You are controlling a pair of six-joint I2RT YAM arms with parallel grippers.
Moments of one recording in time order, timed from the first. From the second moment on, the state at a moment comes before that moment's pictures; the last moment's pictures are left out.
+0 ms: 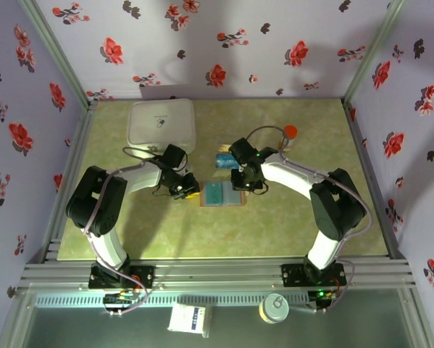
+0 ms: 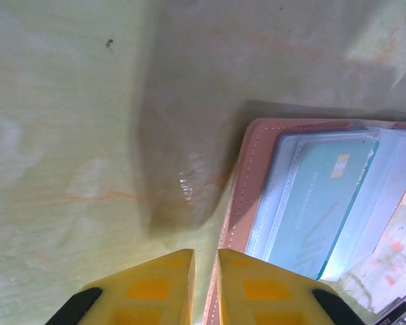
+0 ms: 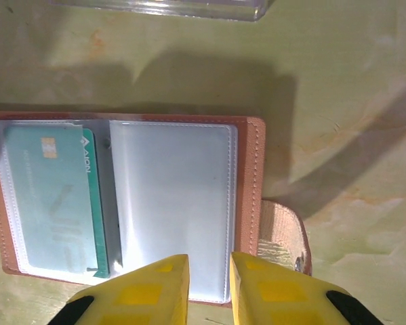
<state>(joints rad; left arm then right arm) -0.51 1.77 0.97 -0.40 0.44 -0.75 0.66 1.73 1.18 -0.73 -0.08 0.61</state>
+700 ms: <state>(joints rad) -0.57 1.79 1.04 -0.39 0.46 -0.75 0.66 1.85 1.16 -0.44 -0.35 0.72</state>
